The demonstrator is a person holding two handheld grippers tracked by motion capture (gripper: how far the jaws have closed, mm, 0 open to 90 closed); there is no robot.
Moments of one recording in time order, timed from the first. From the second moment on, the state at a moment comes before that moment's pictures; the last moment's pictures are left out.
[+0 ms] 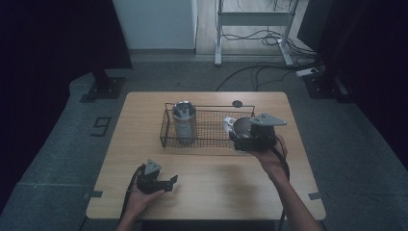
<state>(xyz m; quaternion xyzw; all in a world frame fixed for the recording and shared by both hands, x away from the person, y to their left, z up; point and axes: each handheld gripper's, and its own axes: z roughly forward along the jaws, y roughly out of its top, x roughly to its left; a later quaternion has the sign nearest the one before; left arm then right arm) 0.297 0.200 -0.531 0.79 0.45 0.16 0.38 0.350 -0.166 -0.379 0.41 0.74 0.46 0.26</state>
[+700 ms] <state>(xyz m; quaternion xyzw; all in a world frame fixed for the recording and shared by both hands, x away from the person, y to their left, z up) 0.296 0.198 -0.533 0.80 0.45 0.16 0.37 0.372 -0.172 -0.376 0.42 0.74 0.46 0.25</state>
